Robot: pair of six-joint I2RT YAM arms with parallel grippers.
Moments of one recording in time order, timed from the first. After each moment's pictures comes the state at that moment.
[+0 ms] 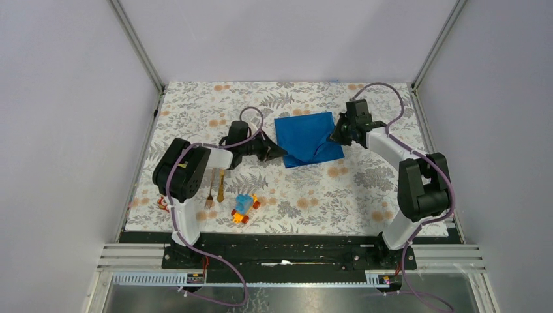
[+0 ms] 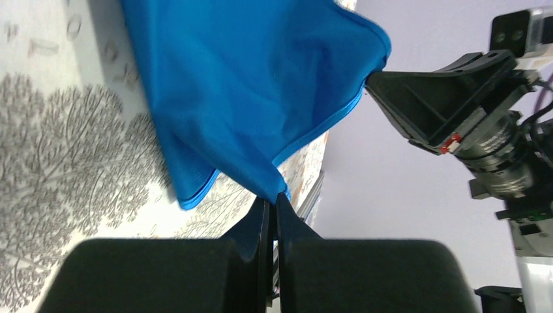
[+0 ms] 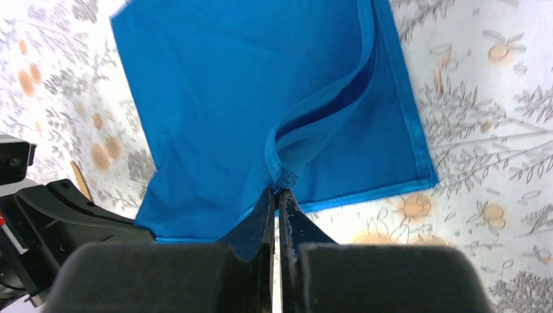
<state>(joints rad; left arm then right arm) -0.40 1.94 0.90 0.53 0.71 -1.18 0.26 1.70 1.15 -0.33 -0.12 0.65</state>
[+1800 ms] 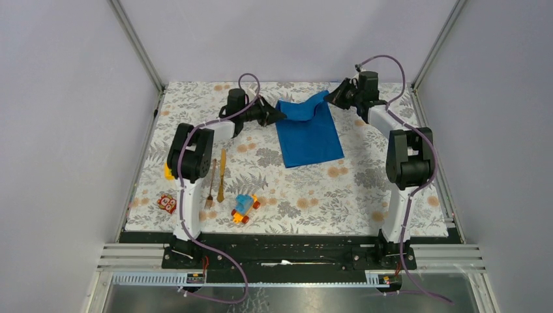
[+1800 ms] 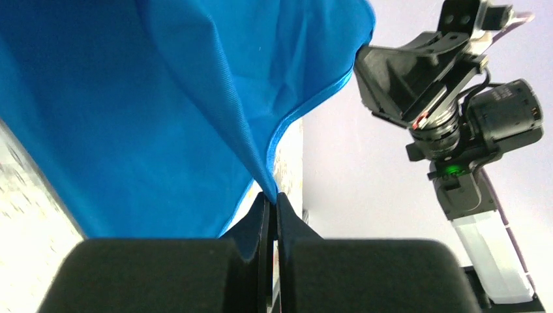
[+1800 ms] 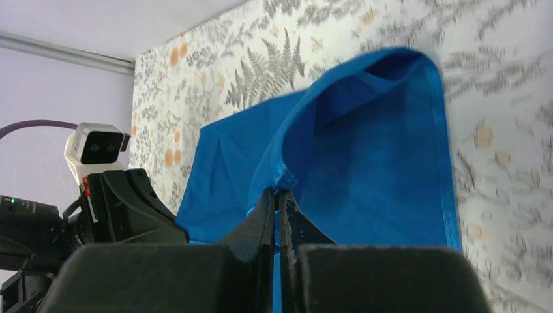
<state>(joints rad) -0.26 2.26 1.55 0.40 0.82 -1.15 0.11 2.09 1.59 0.05 -0.43 0.66</state>
